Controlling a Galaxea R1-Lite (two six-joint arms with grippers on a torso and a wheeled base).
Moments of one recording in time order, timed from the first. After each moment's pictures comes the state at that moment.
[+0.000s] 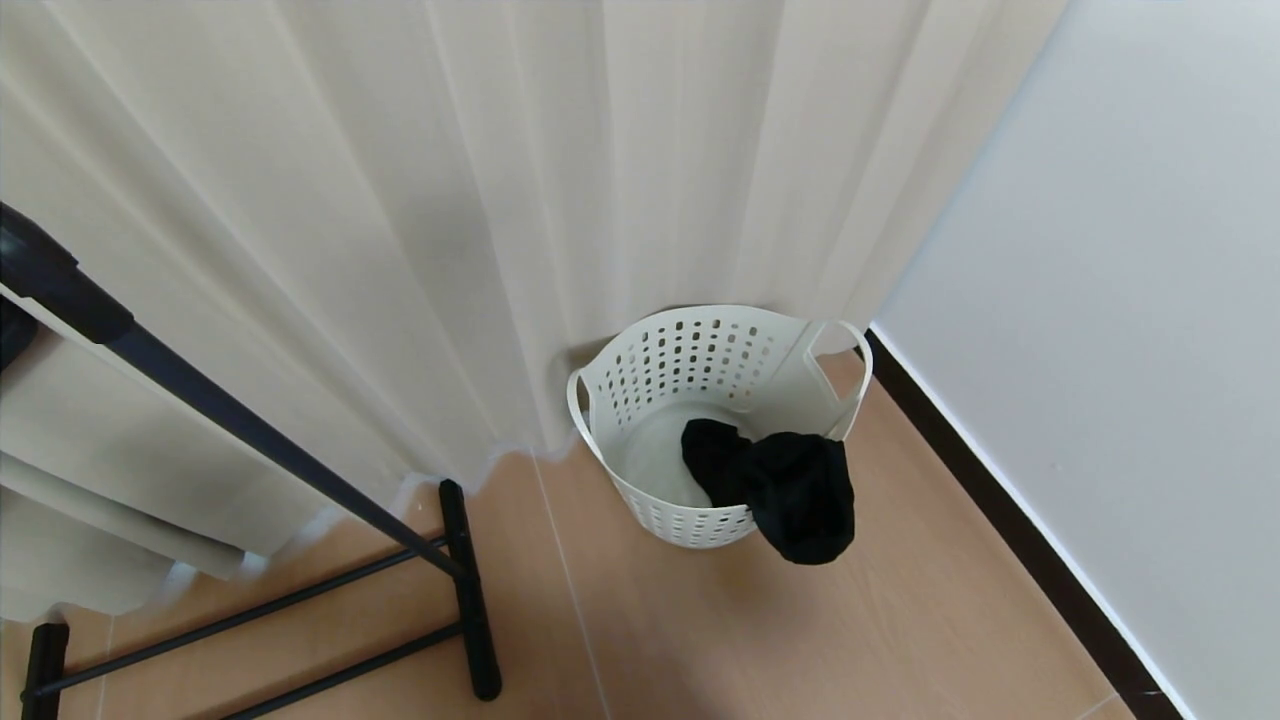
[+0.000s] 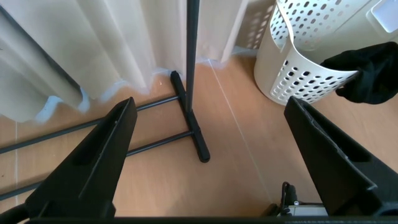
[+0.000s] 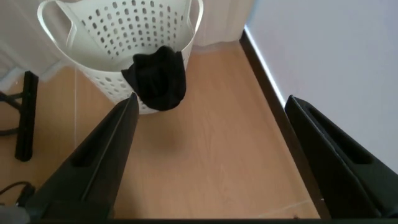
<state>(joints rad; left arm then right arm) 0.00 0.00 -0.05 0.12 0.01 -0.05 0.05 0.13 0.00 -0.08 0.03 -0.04</state>
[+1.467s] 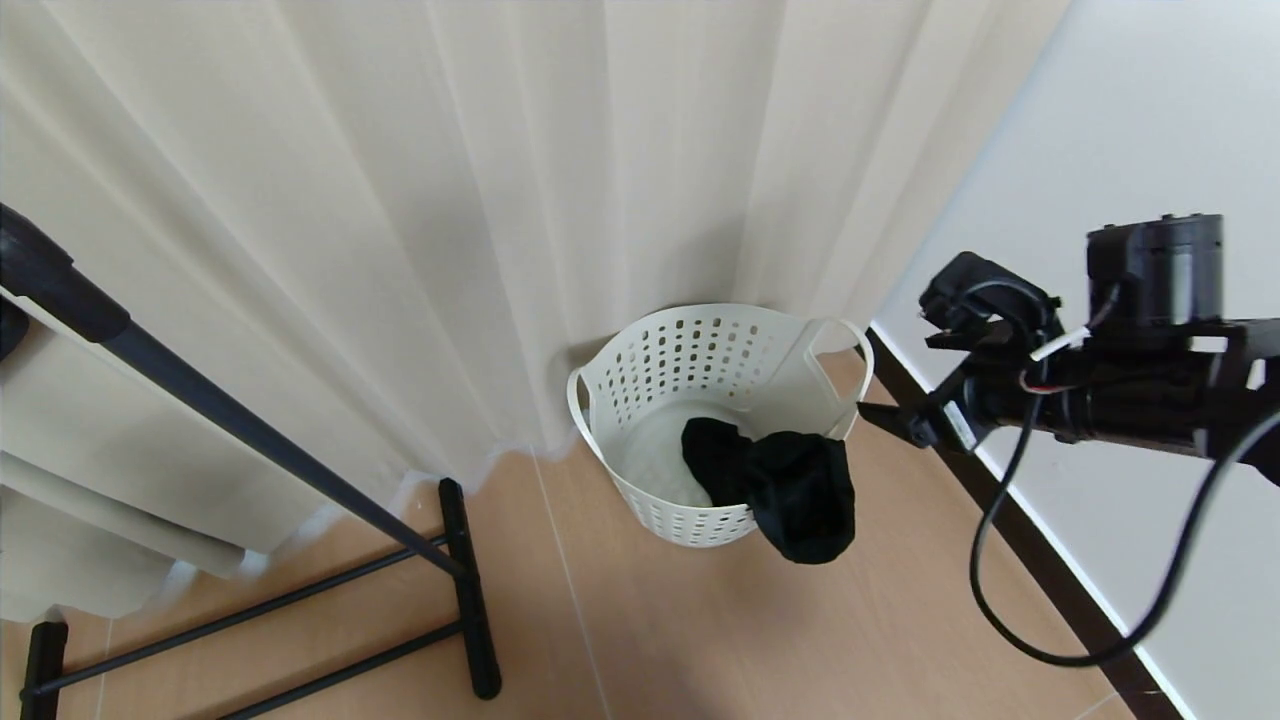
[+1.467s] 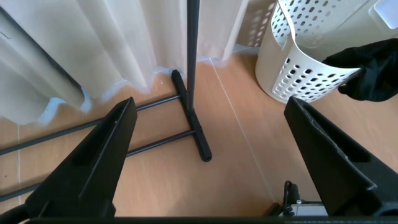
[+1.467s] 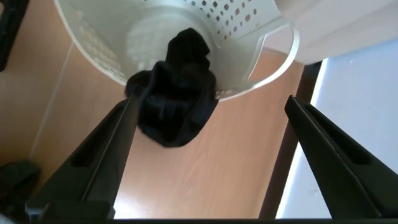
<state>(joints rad) 0.00 0.00 -0.05 0.12 0.00 -0.03 0.28 1.68 -1.03 -0.18 0.04 -0.47</state>
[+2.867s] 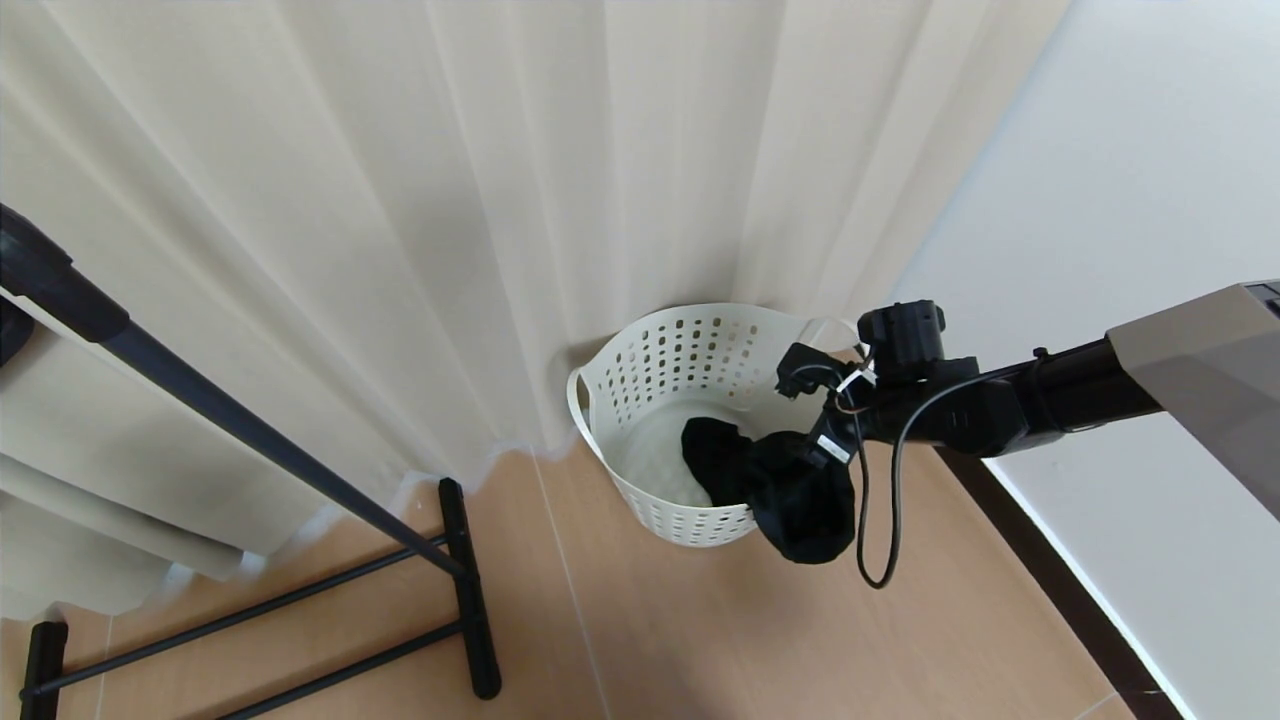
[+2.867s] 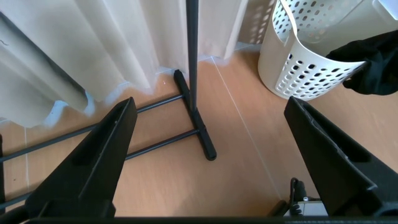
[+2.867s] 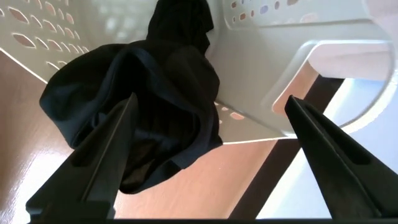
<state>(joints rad) 0.00 0.00 -0.05 0.12 0.00 0.00 0.27 2.22 -1.40 -0.18 -0.02 -0.72</state>
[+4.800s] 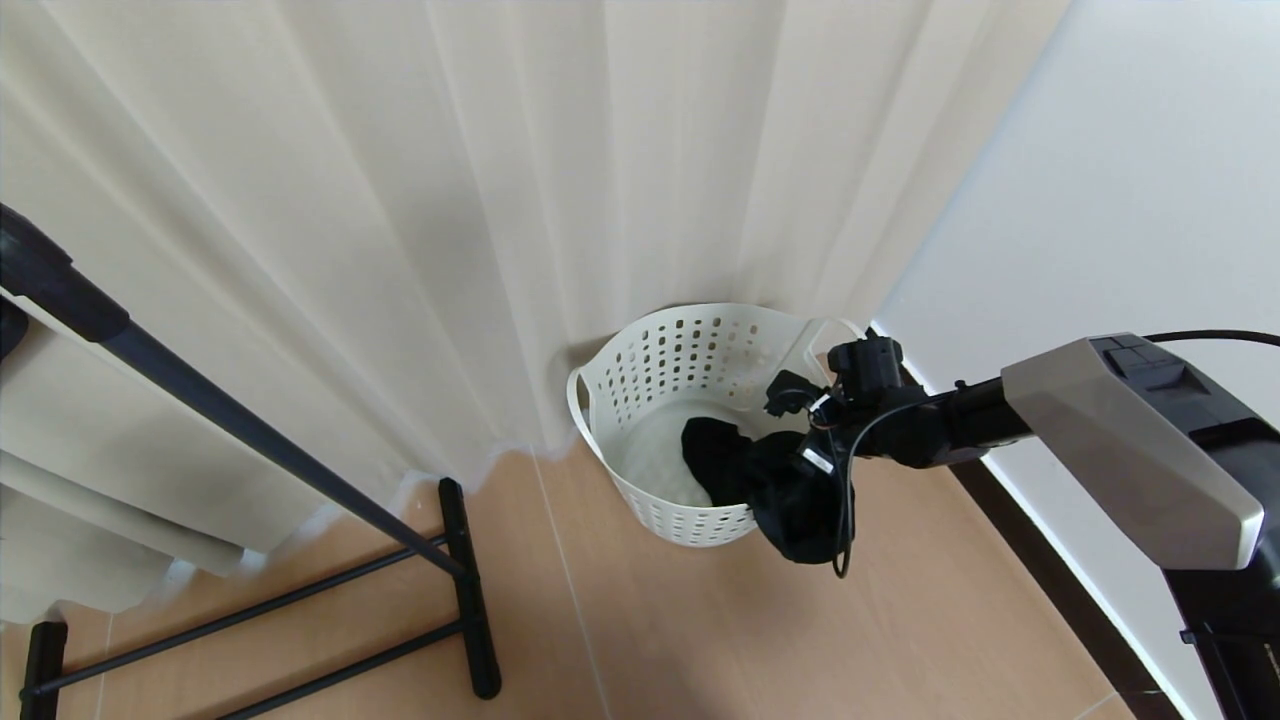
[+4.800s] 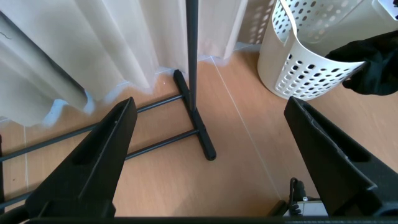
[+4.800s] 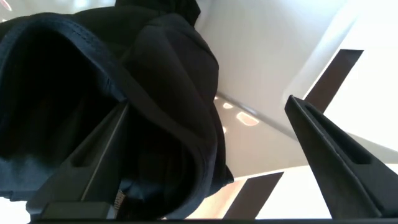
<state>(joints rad) 0.00 0.00 -0.05 0.12 0.00 0.00 0.23 2.48 -1.63 -0.18 -0.12 -0.72</state>
